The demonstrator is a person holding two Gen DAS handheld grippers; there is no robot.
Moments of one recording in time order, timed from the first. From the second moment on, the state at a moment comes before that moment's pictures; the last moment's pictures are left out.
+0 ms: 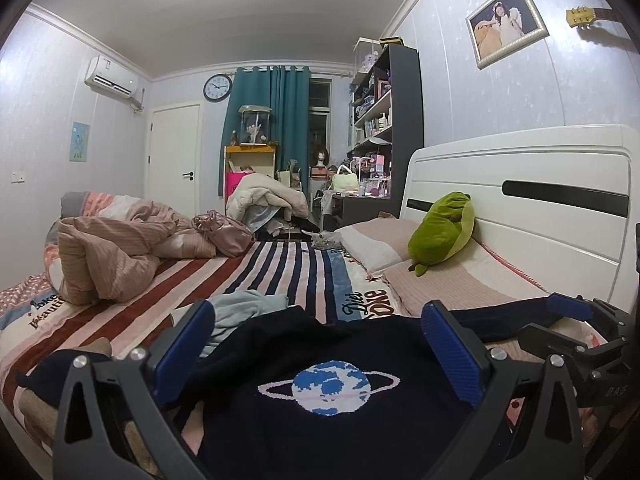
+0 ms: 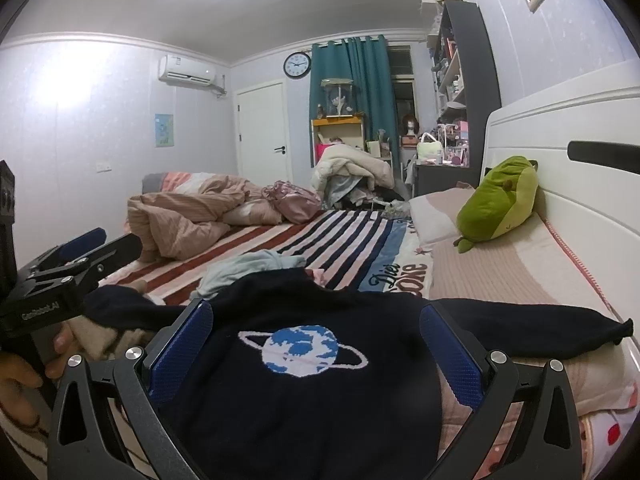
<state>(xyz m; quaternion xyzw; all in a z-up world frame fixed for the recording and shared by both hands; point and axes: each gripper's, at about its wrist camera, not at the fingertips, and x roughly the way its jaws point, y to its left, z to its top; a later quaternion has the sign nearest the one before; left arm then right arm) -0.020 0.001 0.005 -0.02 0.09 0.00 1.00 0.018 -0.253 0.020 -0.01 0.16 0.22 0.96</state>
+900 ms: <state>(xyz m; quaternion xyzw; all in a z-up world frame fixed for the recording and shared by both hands) -0.022 0.002 0.001 -0.02 0.09 -0.01 1.00 -0.004 -0.256 0.021 -0.01 0.15 0.21 0.97</state>
